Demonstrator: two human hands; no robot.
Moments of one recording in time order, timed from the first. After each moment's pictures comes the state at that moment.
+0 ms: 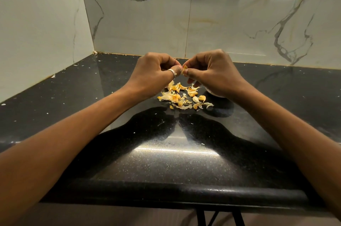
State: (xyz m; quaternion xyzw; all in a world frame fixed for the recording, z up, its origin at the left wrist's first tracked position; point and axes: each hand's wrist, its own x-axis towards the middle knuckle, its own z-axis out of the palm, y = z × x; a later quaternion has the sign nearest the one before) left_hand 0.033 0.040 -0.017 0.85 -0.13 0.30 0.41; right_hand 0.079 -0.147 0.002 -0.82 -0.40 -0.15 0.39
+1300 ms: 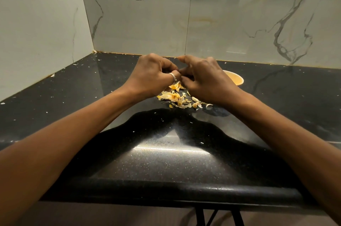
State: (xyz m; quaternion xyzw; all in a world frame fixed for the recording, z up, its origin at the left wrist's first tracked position) left_hand 0.025 0.039 -0.015 0.87 -0.14 0.28 0.37; right_hand 0.065 -0.133 -0.007 -0.85 -0.43 -0.22 0.23
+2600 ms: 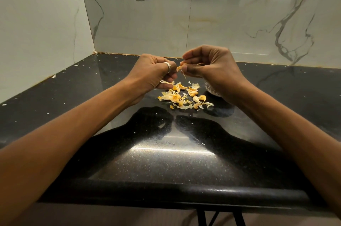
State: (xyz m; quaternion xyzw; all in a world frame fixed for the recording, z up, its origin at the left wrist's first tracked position) left_hand 0.027 0.038 -0.007 0.78 -0.03 0.14 0.61; right_hand 0.072 -0.142 0.002 -0.74 -0.32 -0.05 0.59
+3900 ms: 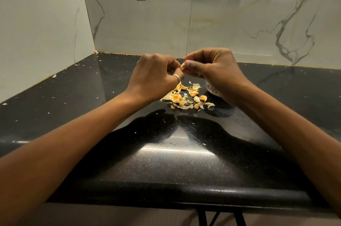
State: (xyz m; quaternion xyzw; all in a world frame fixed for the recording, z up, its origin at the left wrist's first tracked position) left_hand 0.027 0.034 -0.019 0.86 -0.14 0.40 0.27; right_hand 0.070 -0.141 0.002 -0.75 -0.30 -0.05 0.59
